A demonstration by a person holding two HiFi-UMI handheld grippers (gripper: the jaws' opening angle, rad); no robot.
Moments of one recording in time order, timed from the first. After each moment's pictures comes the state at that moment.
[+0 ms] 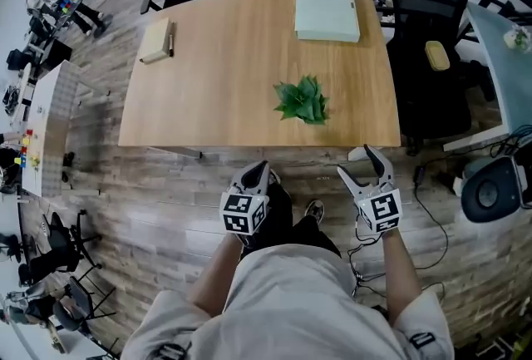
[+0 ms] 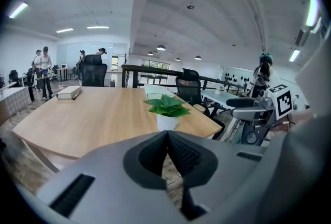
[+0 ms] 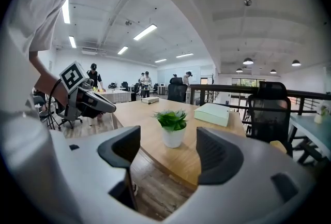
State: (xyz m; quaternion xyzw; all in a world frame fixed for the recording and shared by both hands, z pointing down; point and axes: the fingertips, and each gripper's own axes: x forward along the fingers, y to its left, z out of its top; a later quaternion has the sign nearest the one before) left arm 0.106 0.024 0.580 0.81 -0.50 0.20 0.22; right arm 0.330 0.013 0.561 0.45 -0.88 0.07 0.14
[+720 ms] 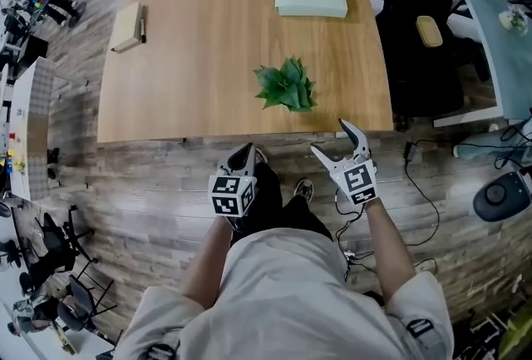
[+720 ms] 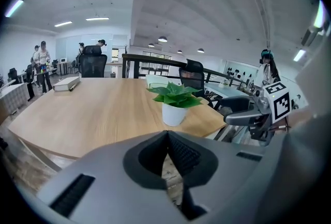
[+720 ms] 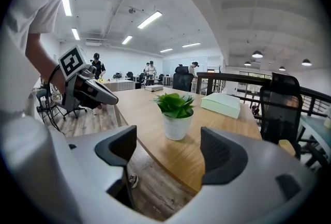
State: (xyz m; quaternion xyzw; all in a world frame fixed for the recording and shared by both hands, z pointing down) left arm 0.104 -0.007 0.625 0.80 -0.50 0.23 0.25; right arm 0.295 -0.027 0.622 0.41 -0.89 0.08 0.19
